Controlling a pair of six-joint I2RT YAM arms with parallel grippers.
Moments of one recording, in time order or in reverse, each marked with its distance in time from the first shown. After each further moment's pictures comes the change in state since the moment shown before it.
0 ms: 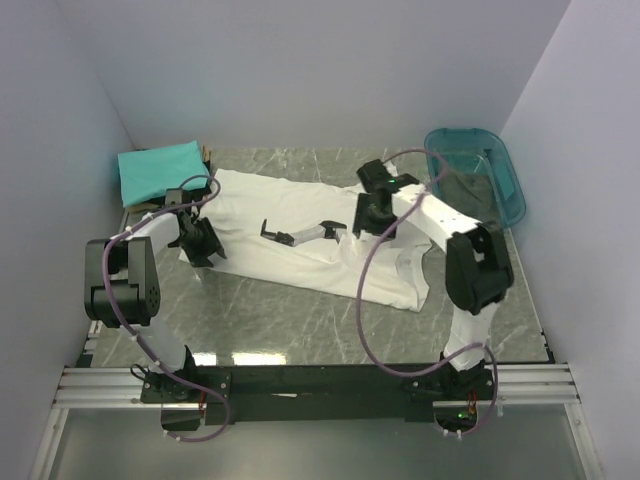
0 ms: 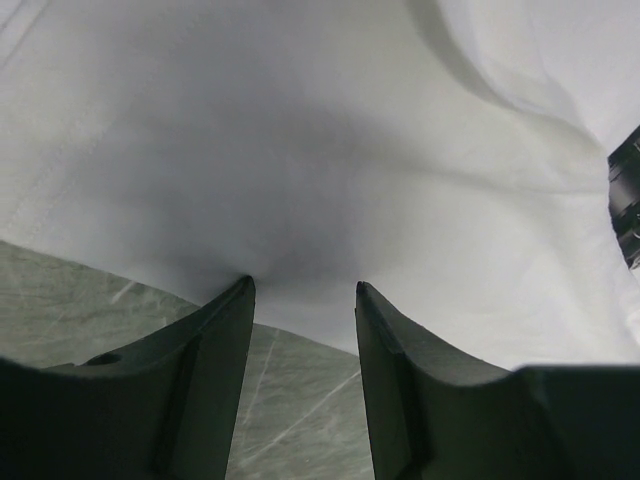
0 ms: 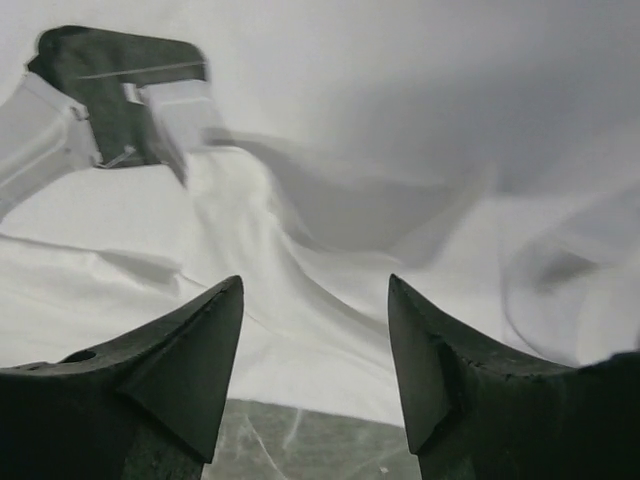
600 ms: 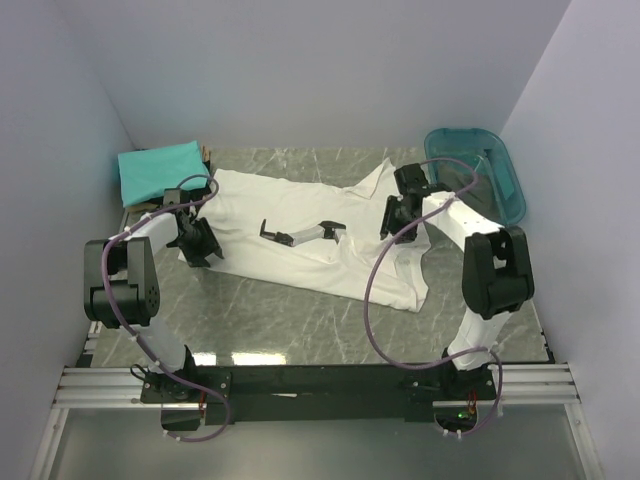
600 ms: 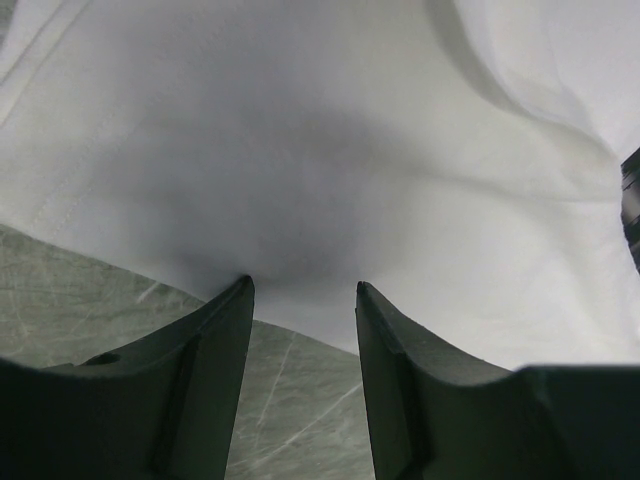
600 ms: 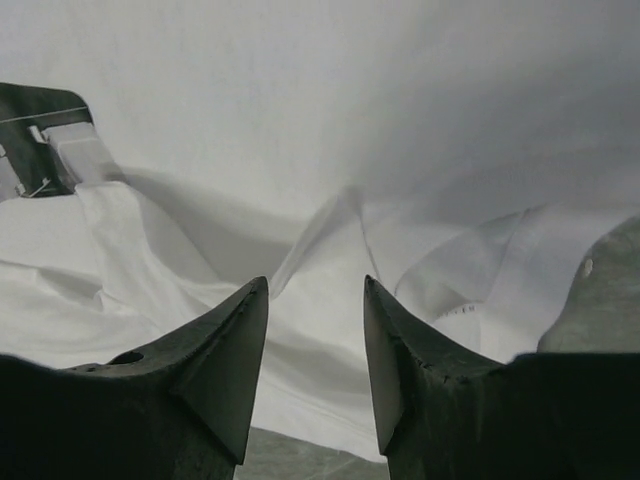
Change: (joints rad) left arm 0.012 -0.003 0.001 -0.005 -0.026 0.020; right arm -0.225 -0.174 -0.251 0.159 -0.159 -0.108
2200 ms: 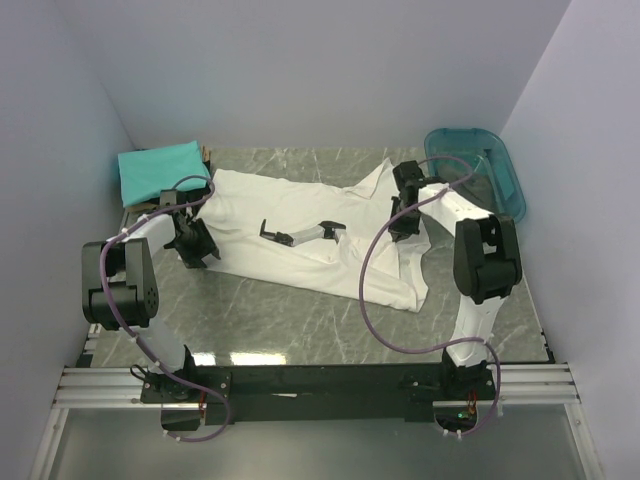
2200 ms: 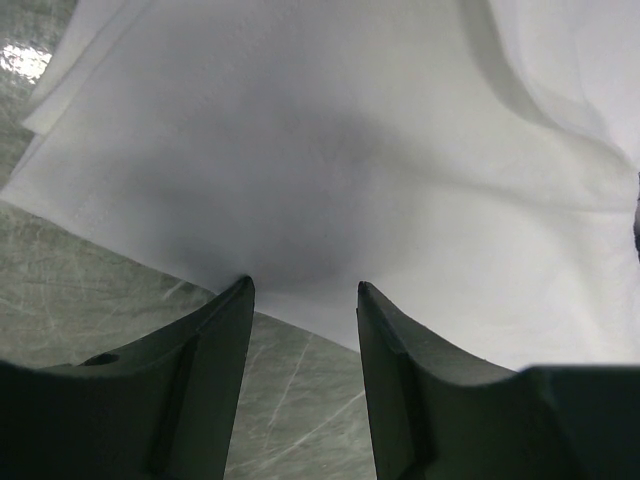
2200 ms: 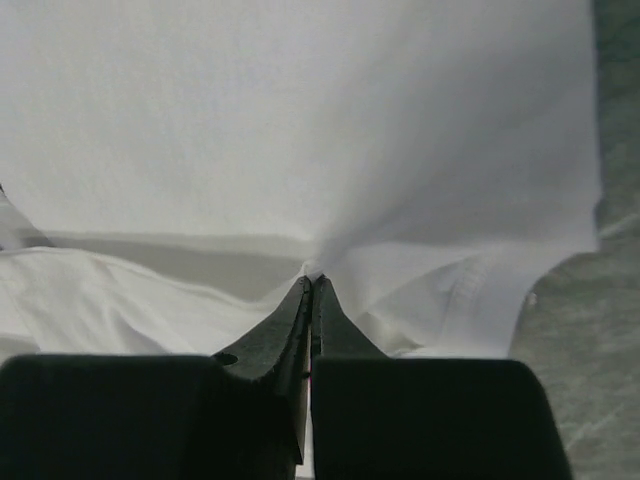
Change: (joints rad) left arm 0.022 -0.009 -0.012 0.004 -0.013 -0.001; right arm -0.024 0.164 0.106 -0.050 0.060 -0.040
